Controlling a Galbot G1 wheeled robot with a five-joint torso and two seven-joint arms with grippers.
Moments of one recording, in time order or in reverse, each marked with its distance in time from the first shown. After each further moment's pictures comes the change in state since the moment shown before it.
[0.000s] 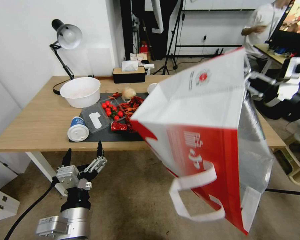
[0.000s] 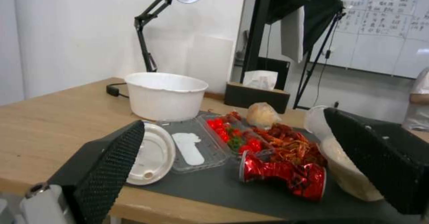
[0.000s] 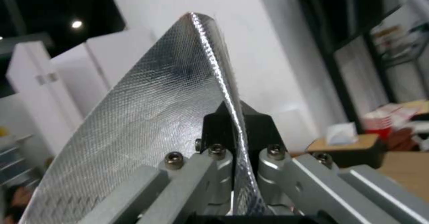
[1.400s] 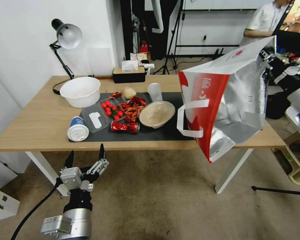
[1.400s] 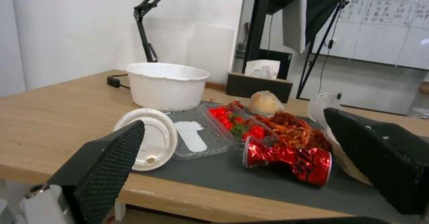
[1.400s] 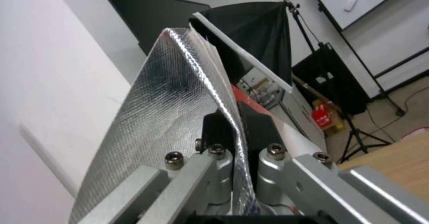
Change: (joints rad) left arm -0.004 0.006 0.002 0.033 0.008 -0.003 -0.007; right arm 0.325 0.135 -0.351 -0.288 -0.082 0.189 0.257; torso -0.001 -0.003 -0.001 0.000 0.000
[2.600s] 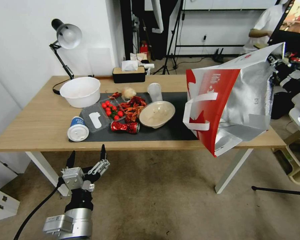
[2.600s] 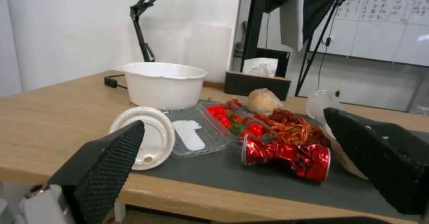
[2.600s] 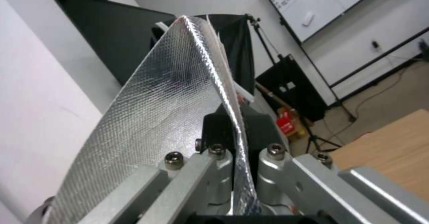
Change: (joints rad) left arm -0.007 0.005 0.002 0.013 0.010 -0.004 0.005; right arm -0.015 0.006 0.019 -0.057 -0.055 0.014 0.063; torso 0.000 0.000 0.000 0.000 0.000
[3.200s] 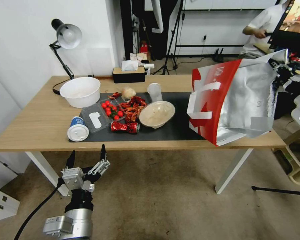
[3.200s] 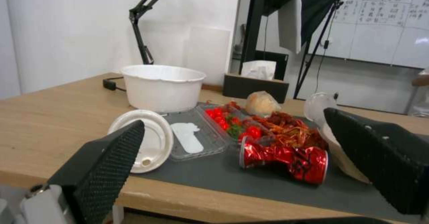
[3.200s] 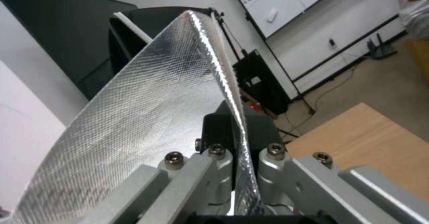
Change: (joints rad) left arm 0.003 -0.002 0.003 0.000 0.004 -0.012 0.004; right arm 0.018 0.001 -0.009 -0.050 -0.041 -0.048 0.078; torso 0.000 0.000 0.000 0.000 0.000
